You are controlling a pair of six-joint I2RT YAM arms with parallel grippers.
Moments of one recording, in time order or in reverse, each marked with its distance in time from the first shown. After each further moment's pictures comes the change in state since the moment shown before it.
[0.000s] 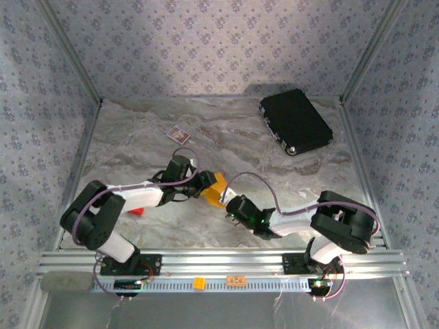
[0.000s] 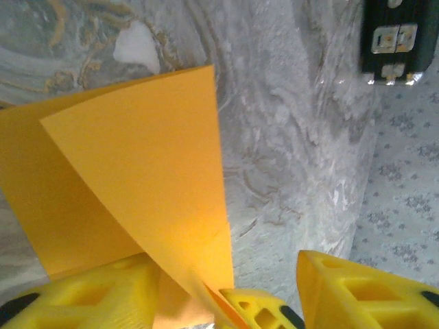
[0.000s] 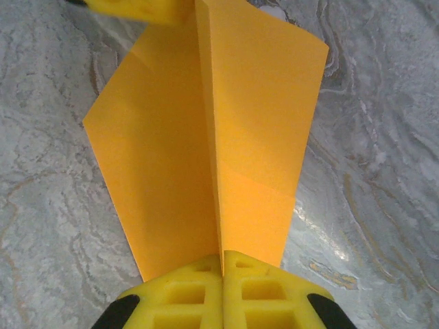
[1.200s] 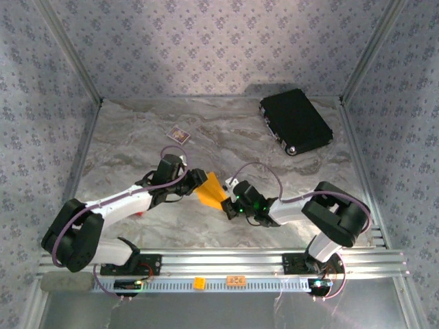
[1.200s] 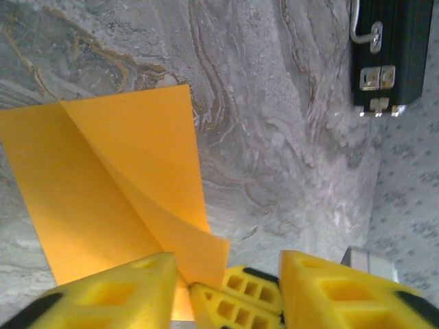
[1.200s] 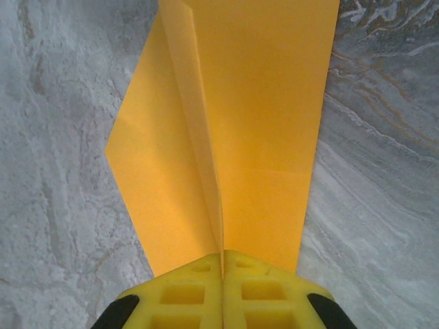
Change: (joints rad) left arm 0.021 -0.177 -0.016 -0.161 -0.104 0.022; right arm -0.203 0.080 0.029 0.114 -0.488 0.305
